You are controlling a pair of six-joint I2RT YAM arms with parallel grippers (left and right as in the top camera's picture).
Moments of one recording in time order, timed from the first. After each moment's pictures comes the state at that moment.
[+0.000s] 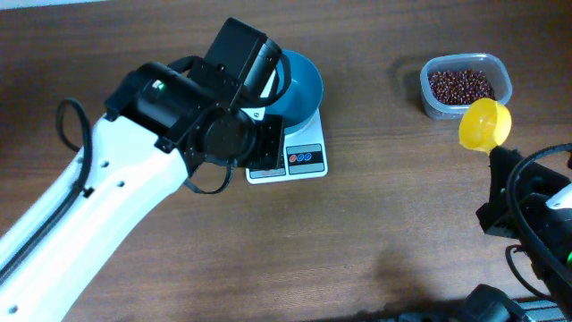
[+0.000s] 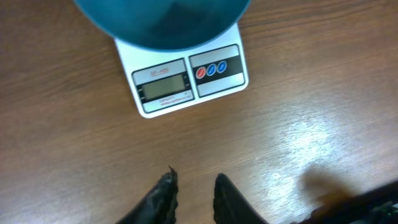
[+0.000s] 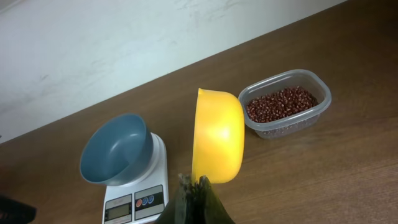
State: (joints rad) left arm -0.64 1.50 1.41 -1.08 0.04 -0.38; right arm 0.61 0.39 0.87 -0.93 0.56 0.66
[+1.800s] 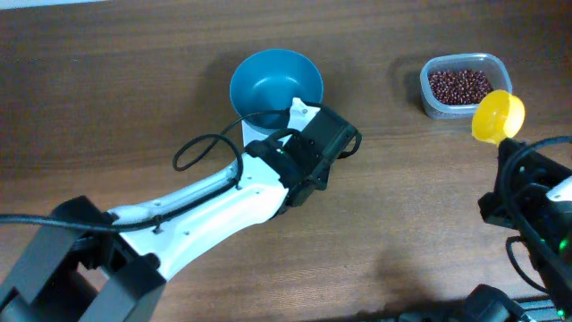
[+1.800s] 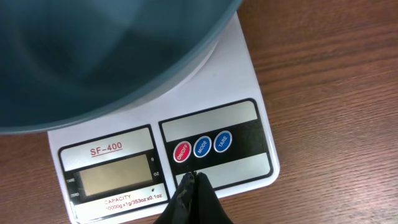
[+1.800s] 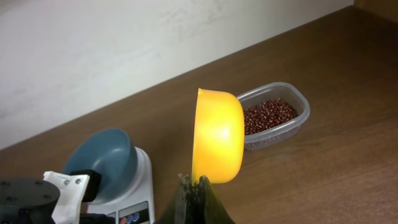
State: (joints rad) left arm -0.86 1.76 1.09 -0.42 -0.35 -0.50; right arm 0.61 0.42 0.87 -0.91 0.65 0.65
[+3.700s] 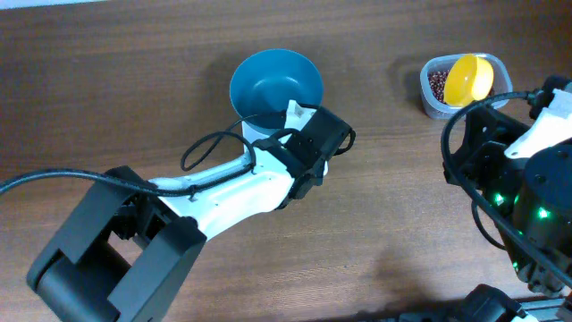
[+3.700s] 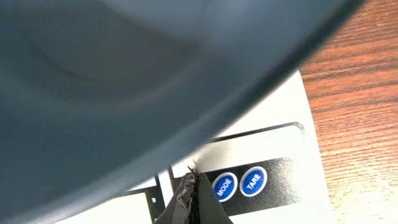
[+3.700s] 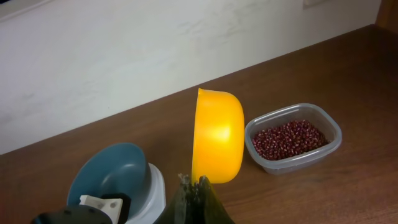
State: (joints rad) left arm -0.83 1.88 1.09 -0.32 -0.37 -0.50; right arm 0.61 0.60 0.87 -0.67 0.65 0.58
